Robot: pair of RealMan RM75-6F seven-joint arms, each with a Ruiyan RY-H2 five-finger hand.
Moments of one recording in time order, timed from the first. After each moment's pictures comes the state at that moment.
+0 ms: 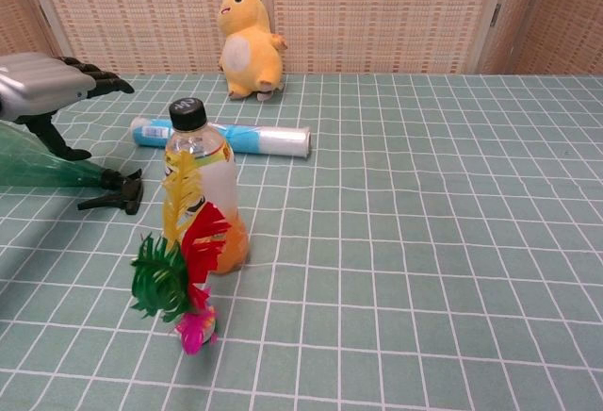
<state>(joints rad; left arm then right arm) -0.72 -1.40 -0.20 -1.32 1.02 0.86 0.68 0.11 -1.12 0.05 -1.57 -1.53 1.45 -0.04</state>
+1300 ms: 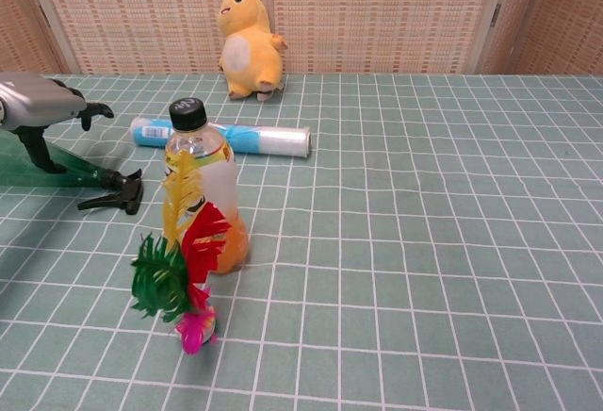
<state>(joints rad) -0.87 -1.38 -0.06 -1.28 0.67 0.79 0.84 0.11 -1.12 0.05 -1.57 -1.52 1.45 -0.04</state>
